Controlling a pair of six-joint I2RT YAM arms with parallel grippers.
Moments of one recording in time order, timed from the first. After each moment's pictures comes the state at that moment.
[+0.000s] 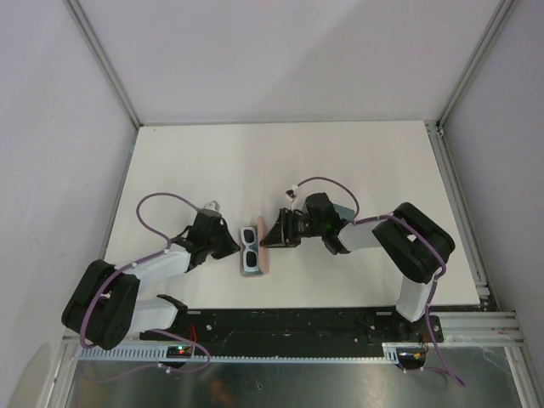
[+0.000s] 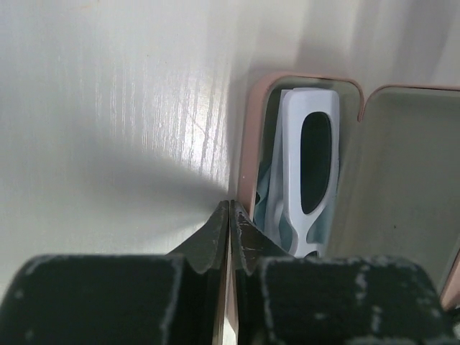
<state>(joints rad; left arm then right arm) -0.45 1.24 0.41 -0.06 0.06 -0.77 0.72 1.82 0.74 0.66 -0.67 0.95</state>
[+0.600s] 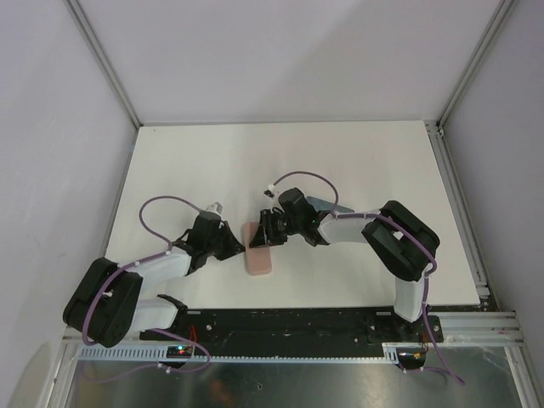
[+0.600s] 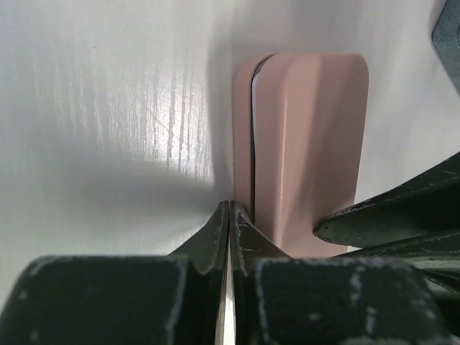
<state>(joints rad) -0.45 1.25 0.37 0.07 0.14 -0.79 0.83 1.89 1.00 0.27 -0.49 0.77</state>
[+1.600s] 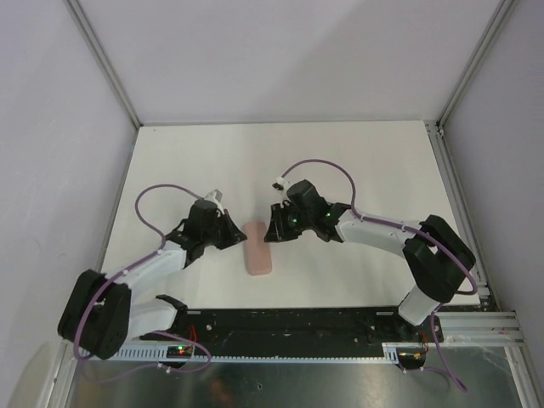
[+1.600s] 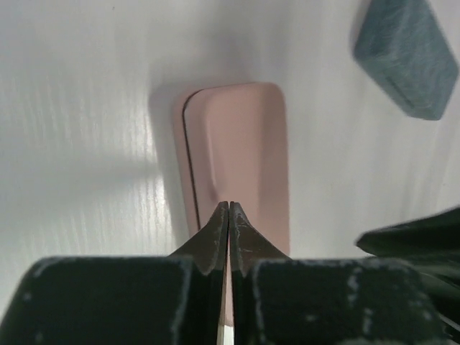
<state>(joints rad) -0.42 1.14 0.49 -0.07 0.18 -0.75 0.84 1.65 1.03 -0.08 -0.33 0.60</state>
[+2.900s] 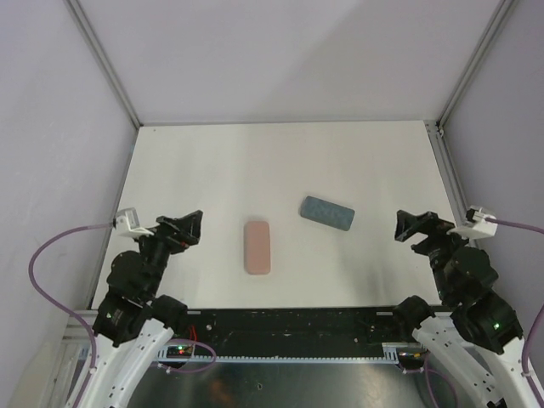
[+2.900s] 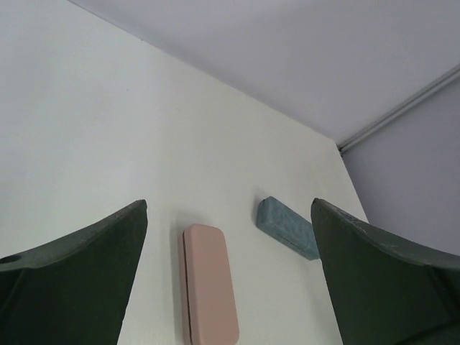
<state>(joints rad) -0.41 0.16 0.55 -0.41 -0.25 -0.65 0.55 0.26 0.80 -0.65 0.55 0.49</state>
